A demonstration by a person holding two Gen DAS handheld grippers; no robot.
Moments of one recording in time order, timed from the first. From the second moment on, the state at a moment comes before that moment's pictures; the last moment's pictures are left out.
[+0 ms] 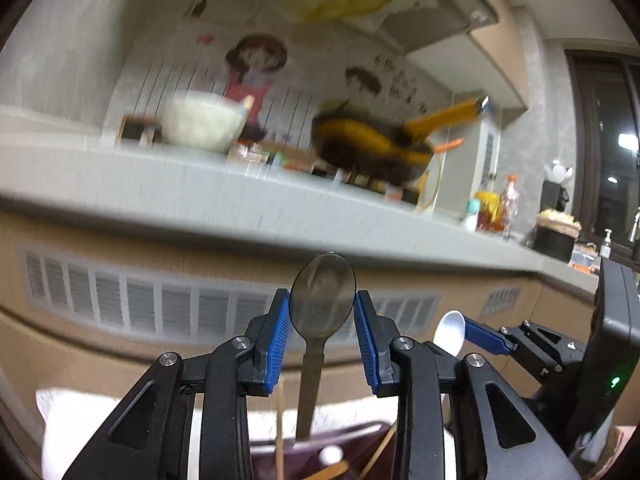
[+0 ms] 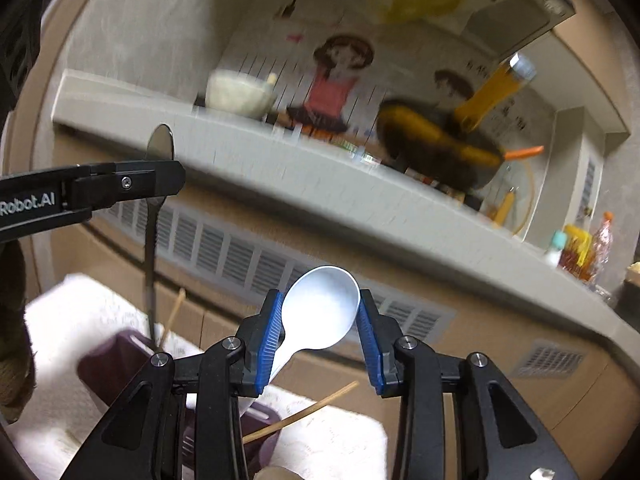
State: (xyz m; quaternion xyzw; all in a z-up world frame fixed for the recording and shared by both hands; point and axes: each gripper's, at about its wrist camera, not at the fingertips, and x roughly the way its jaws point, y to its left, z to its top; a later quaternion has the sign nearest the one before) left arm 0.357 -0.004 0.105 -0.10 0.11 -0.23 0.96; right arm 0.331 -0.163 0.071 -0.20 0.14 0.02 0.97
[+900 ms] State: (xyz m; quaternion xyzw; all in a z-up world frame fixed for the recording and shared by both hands) left arm 0.337 0.019 0.108 -0.11 0.13 -0.22 0.96; right arm 0.334 -0.149 0.001 -0.22 0.21 0.03 0.95
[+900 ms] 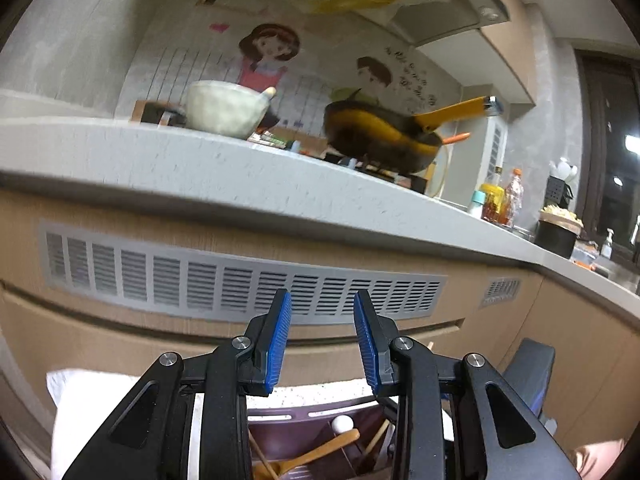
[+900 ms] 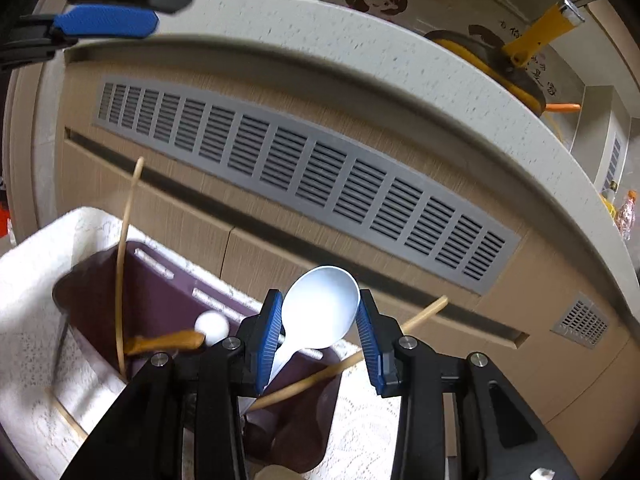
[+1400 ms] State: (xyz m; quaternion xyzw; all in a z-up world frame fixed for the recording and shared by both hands) left arm 0.314 0.002 0.058 -0.03 0.29 -0.24 0.93; right arm 0.303 -0.156 0.015 -0.18 0.23 0.06 0.95
